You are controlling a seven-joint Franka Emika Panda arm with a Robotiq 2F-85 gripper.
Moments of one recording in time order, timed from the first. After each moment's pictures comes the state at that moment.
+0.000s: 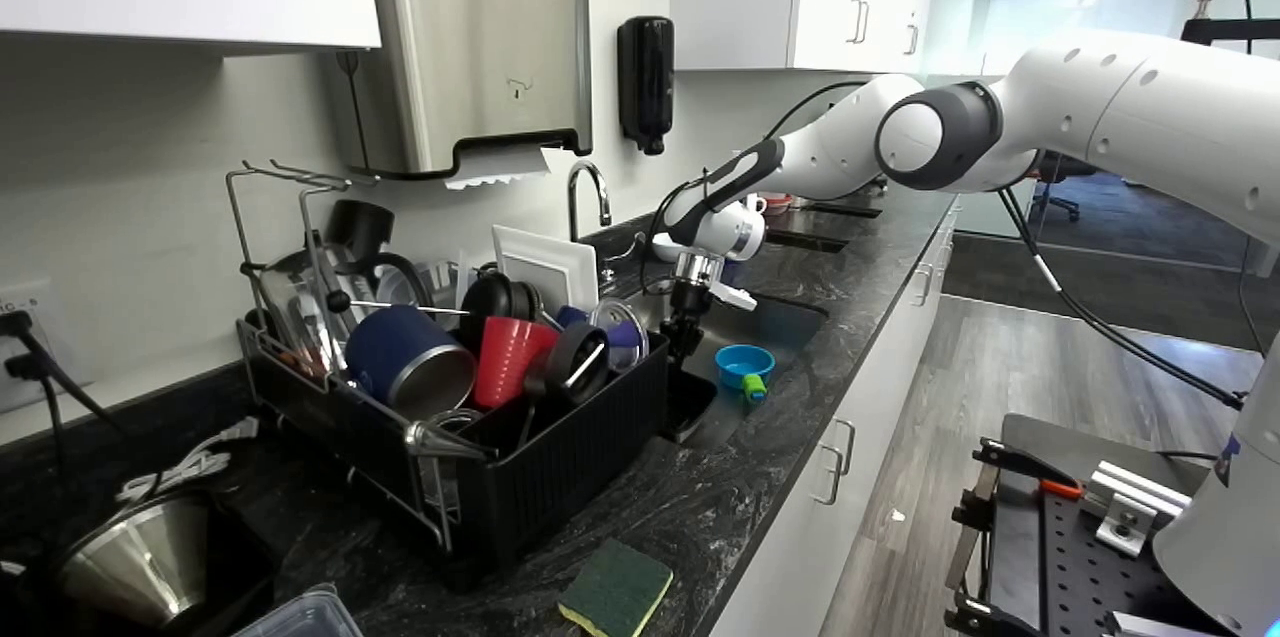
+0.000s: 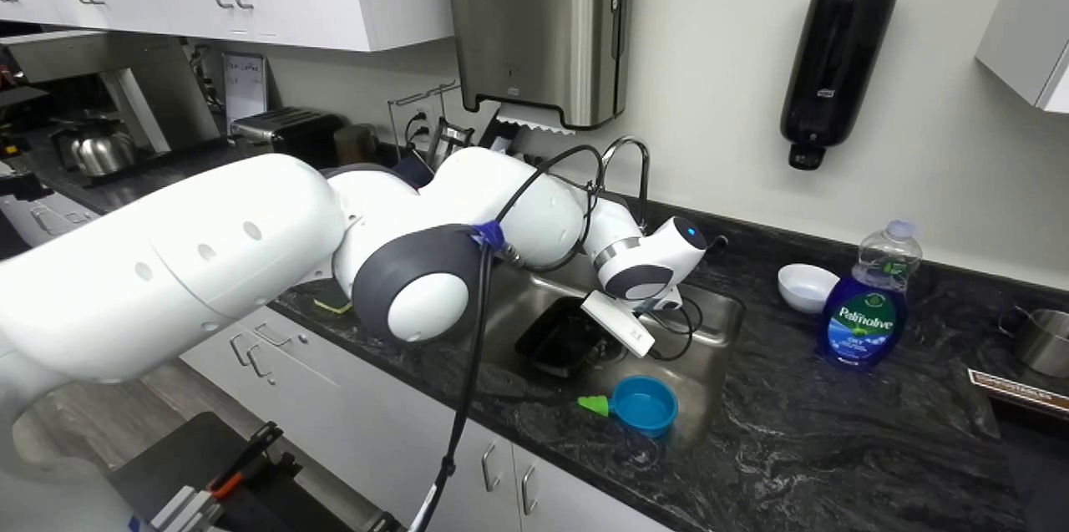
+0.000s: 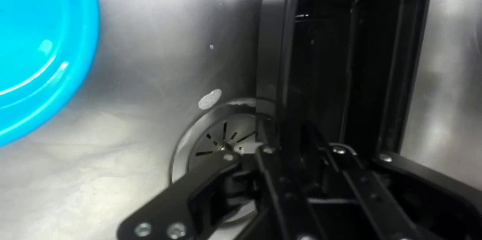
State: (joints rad) arm -0.45 1.29 0.13 -0.98 0.35 2.05 -0.59
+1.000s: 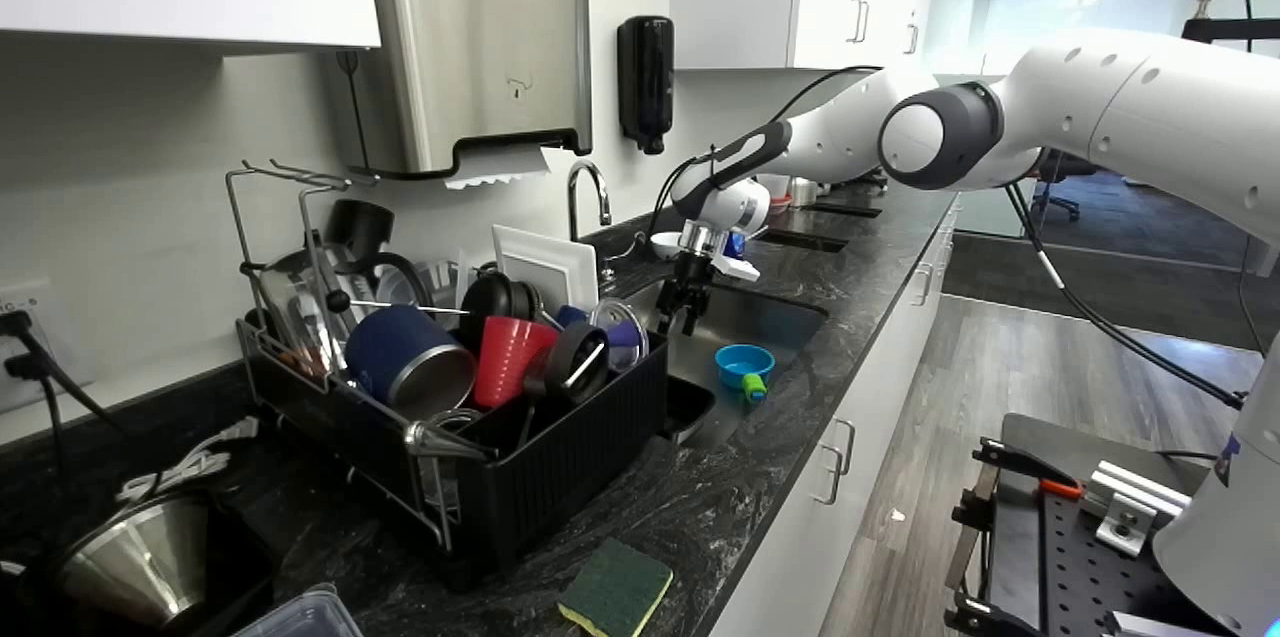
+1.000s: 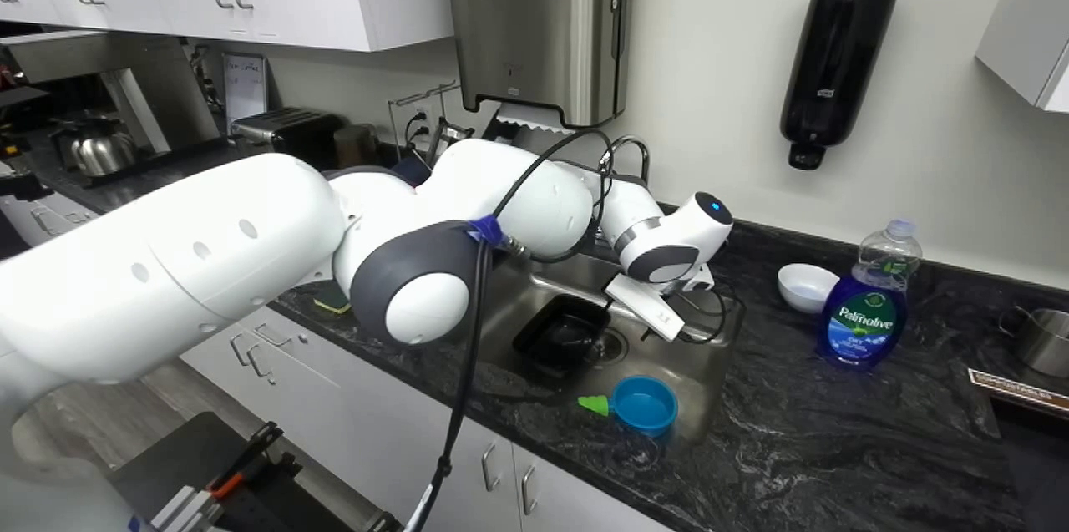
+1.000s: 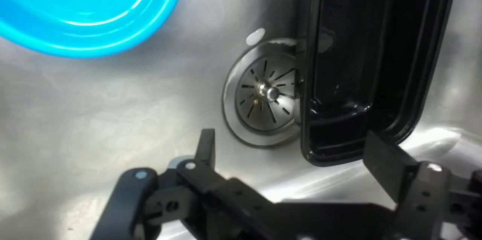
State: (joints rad) arm -0.46 1.29 0.09 -0.88 0.34 2.05 -0.55
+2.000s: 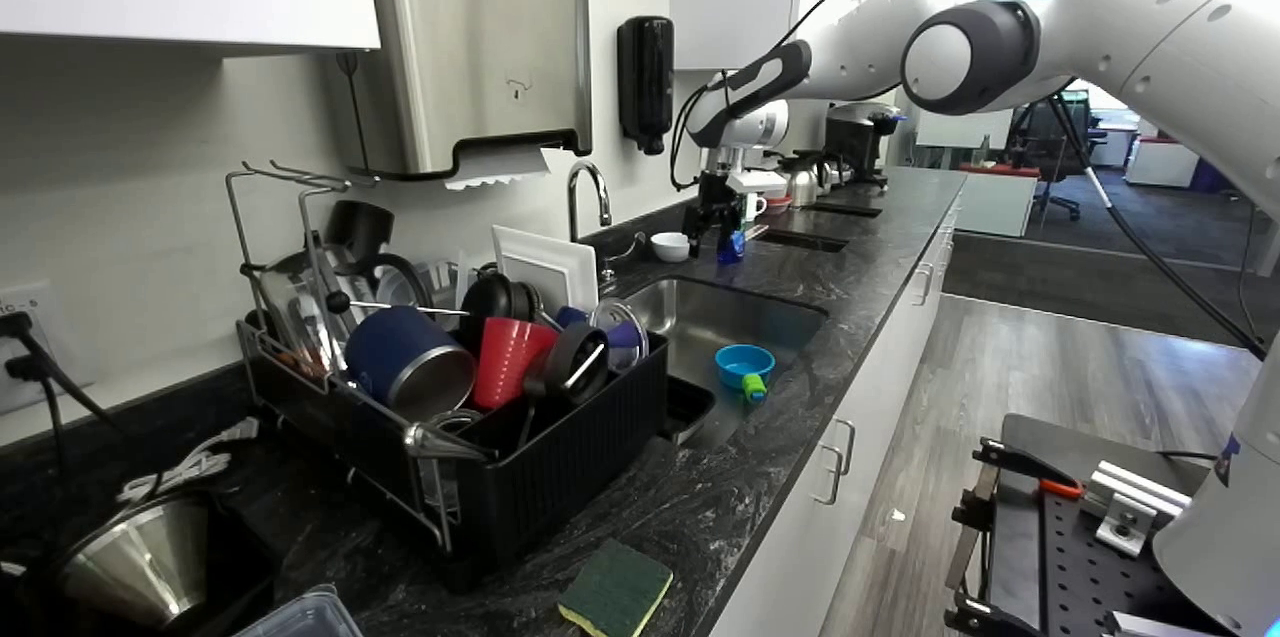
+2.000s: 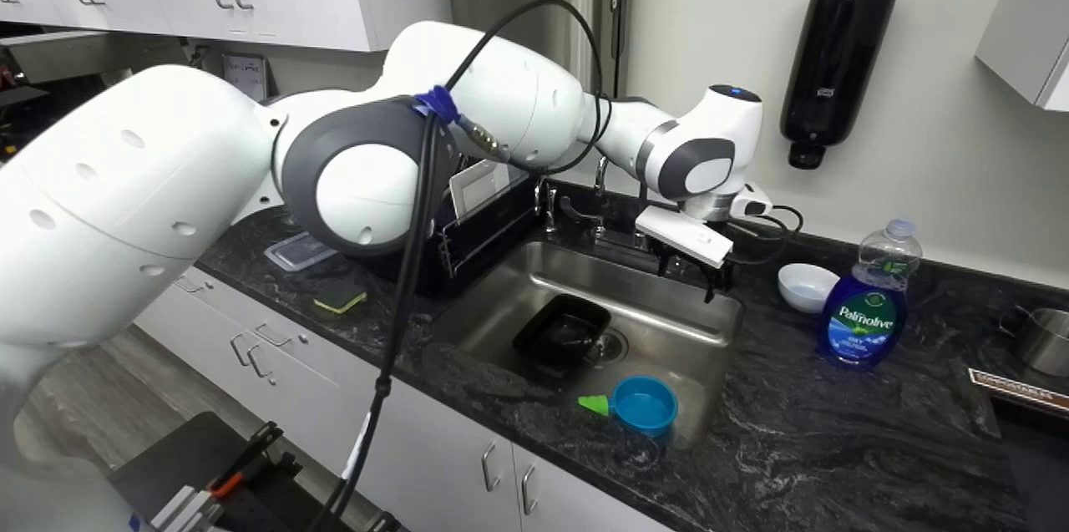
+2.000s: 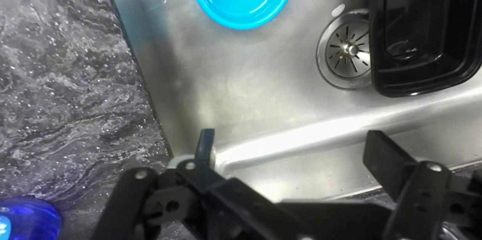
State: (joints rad) arm -0.42 1.00 -0.08 -1.01 0.17 2.03 -0.33
